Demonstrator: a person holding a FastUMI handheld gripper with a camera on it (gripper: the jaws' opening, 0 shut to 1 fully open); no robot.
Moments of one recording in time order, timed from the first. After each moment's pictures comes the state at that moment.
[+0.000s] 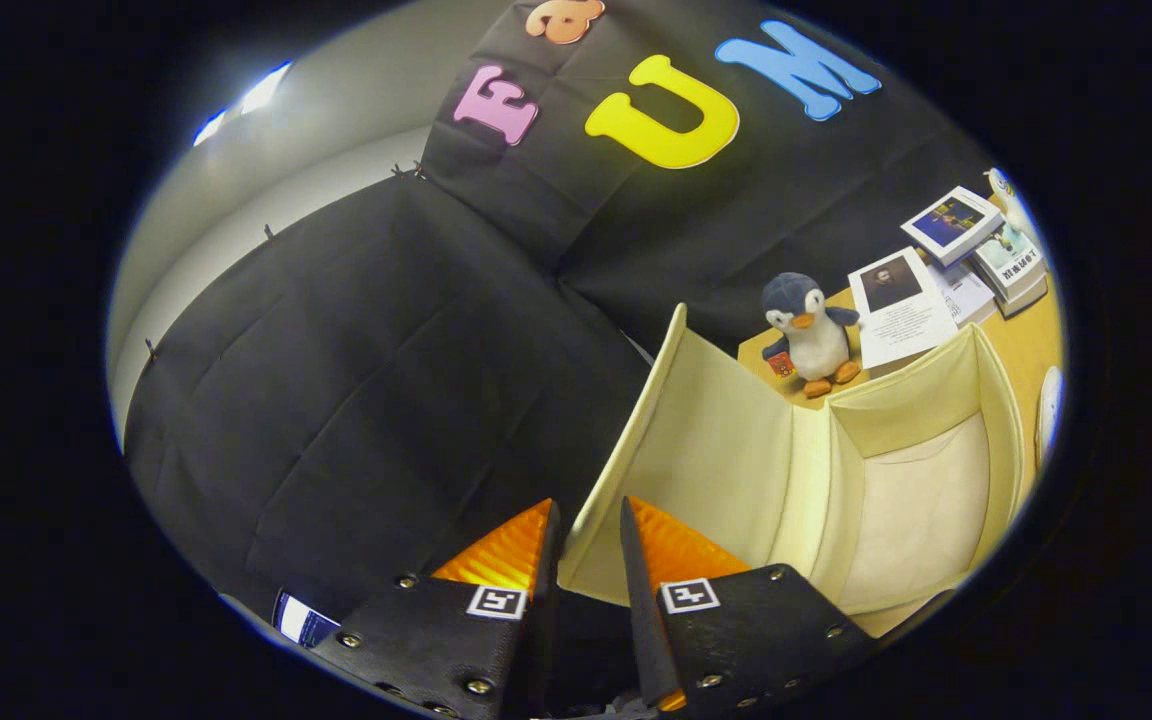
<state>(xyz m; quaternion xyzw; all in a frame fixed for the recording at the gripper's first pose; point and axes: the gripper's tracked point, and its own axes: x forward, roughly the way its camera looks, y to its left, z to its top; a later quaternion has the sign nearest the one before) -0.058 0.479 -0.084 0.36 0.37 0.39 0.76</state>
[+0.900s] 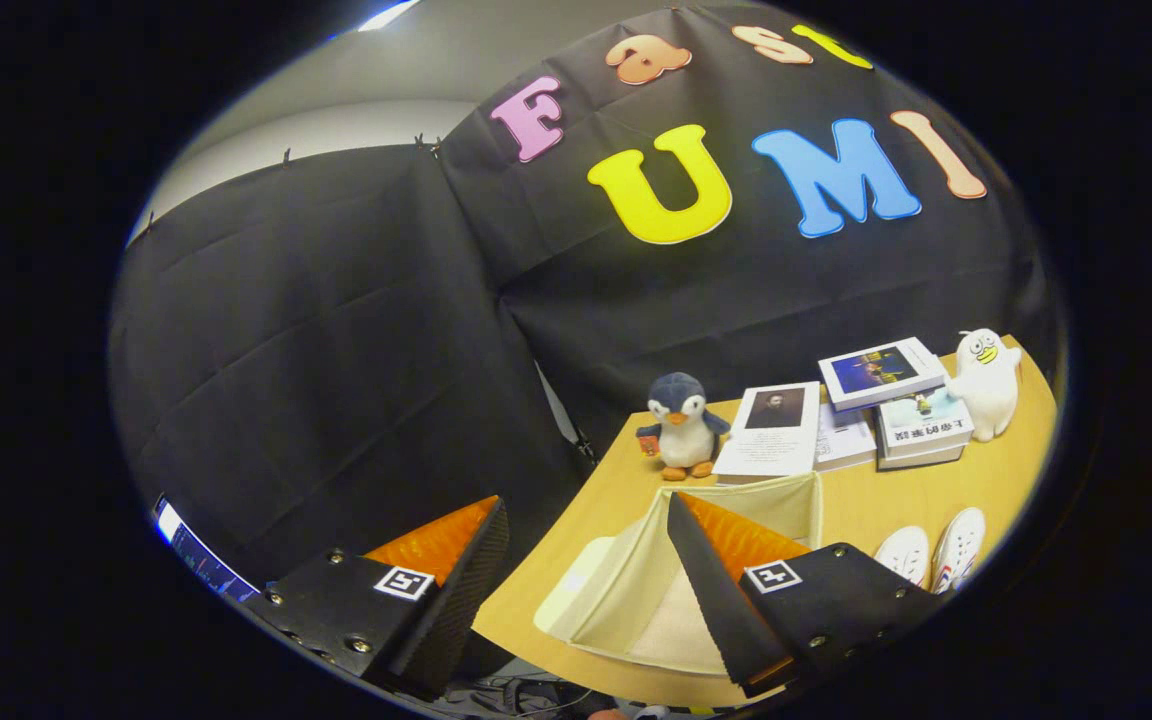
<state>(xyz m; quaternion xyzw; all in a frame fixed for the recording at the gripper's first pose) -0.006 0.335 -0.112 0.18 0.31 0.33 0.87</state>
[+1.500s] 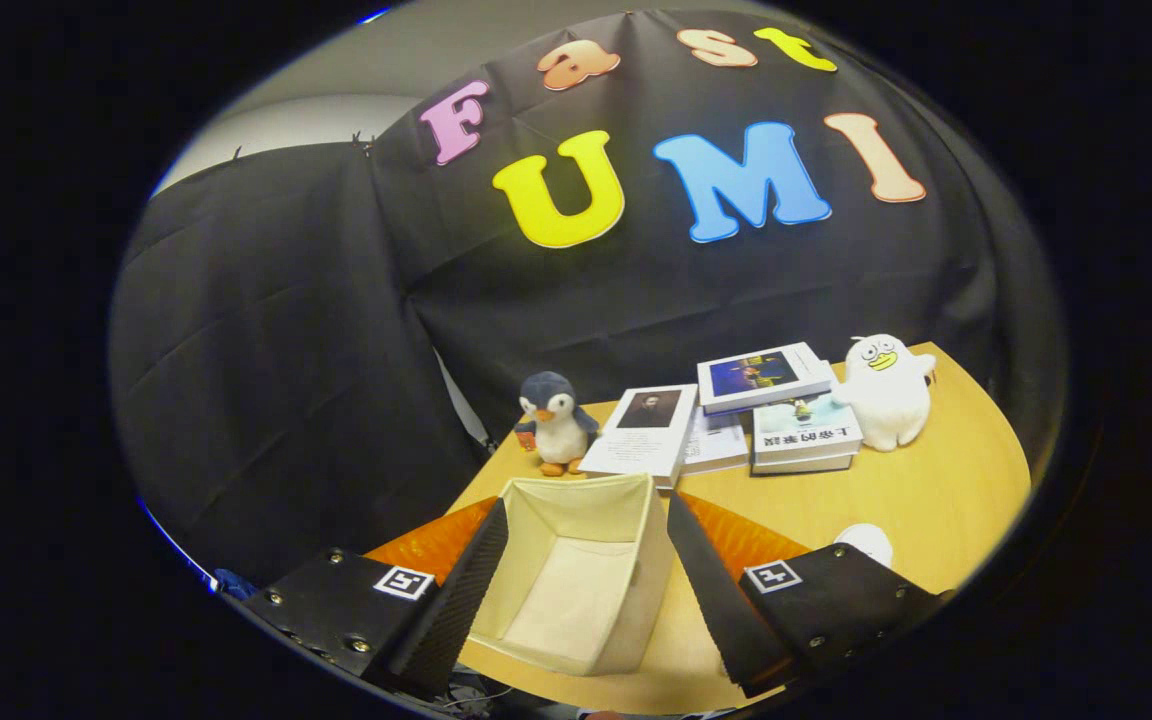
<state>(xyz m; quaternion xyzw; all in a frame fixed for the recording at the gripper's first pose) 0.025 0.209 -0.170 0.14 0.33 0.23 0.90</state>
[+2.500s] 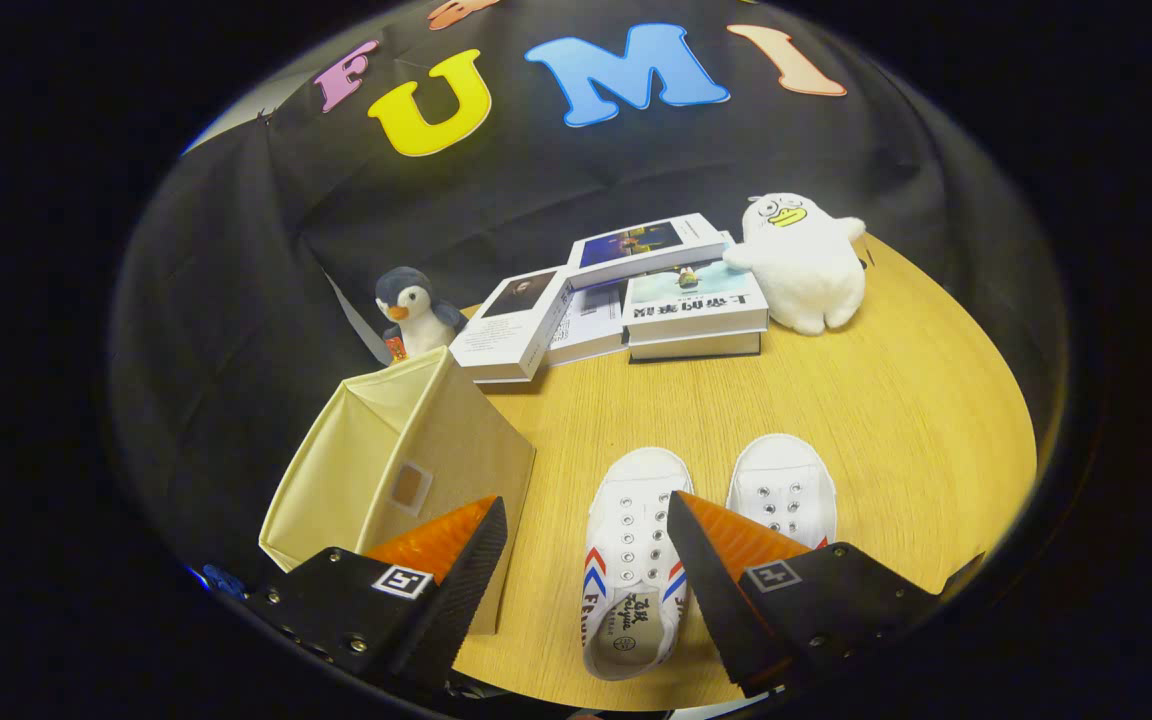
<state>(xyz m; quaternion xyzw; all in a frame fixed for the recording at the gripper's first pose) 0.015 0.117 -0.332 0.14 0.49 0.17 0.85</state>
